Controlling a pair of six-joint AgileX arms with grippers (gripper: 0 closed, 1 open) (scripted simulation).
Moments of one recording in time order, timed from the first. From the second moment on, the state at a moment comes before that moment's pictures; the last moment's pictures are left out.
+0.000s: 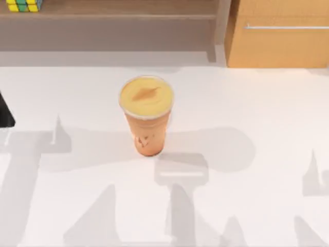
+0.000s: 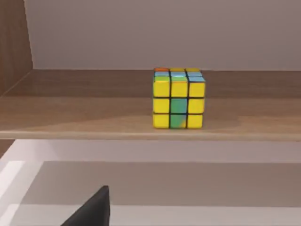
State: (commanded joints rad) left arm 0.00 0.65 0.28 0.36 0.01 0.01; right arm 0.00 0.00 0.00 0.00 0.00 0.00
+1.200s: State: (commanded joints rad) left arm 0.00 1.97 0.86 1.12 0.04 0.01; right arm 0.00 0.00 0.00 0.00 0.00 0.00
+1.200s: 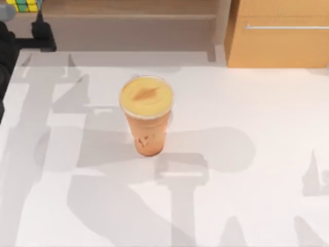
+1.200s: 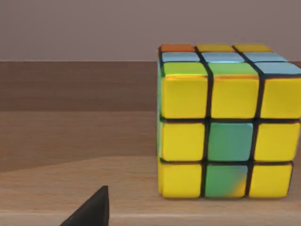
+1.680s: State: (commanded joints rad) left arm -0.01 1.97 0.90 1.07 0.03 0.01; right arm 0.00 0.00 0.00 0.00 0.00 0.00
